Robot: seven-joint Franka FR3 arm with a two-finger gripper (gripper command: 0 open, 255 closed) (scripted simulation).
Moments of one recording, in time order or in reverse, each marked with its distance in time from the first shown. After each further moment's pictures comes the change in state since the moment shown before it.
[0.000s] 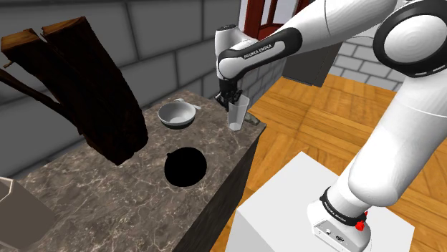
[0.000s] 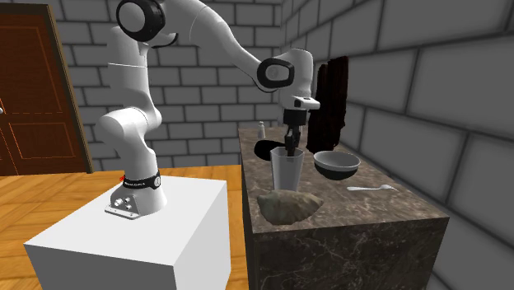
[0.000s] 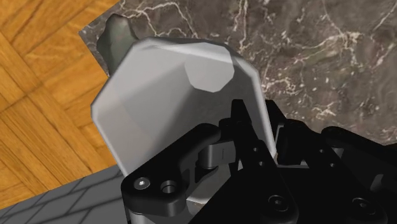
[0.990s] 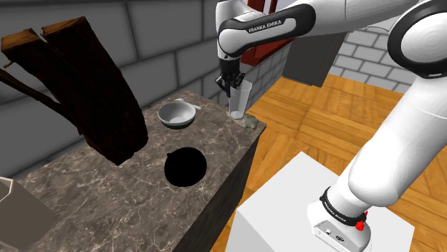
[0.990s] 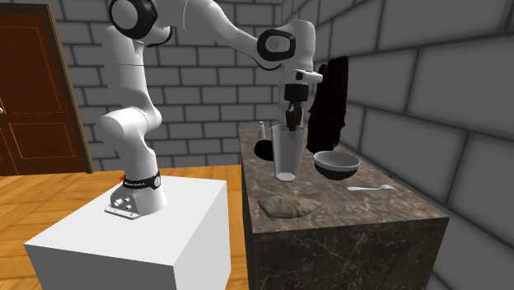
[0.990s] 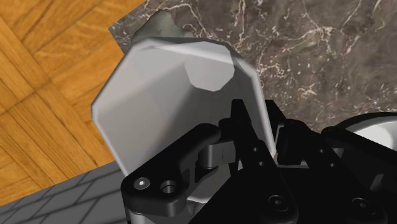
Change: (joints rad) arm 0.001 -0.063 0.003 0.124 0.018 -0.185 -0.028
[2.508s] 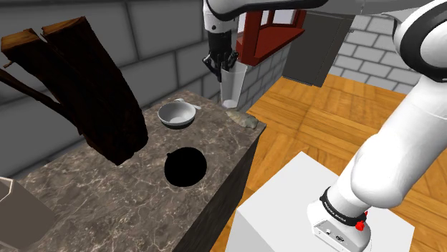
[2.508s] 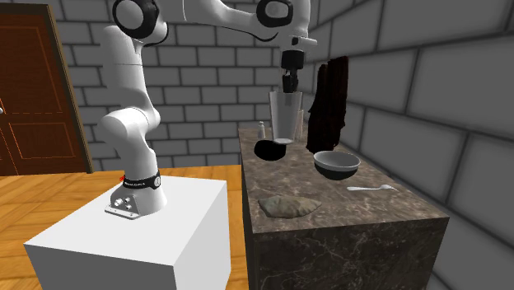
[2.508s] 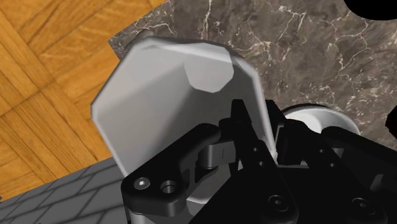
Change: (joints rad) arm 0.072 -0.026 0.070 0.230 0.017 -0.271 0.103
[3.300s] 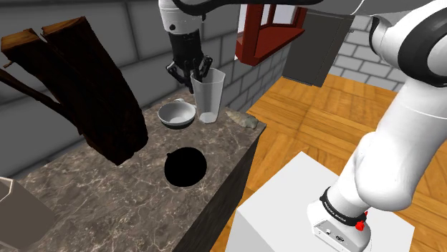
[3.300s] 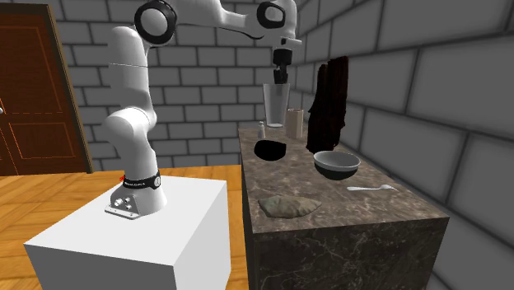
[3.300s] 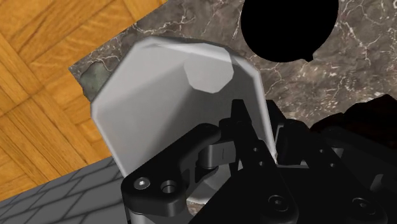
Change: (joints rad) arm 0.153 0.084 0.138 0.159 -0.002 -0.110 0.279
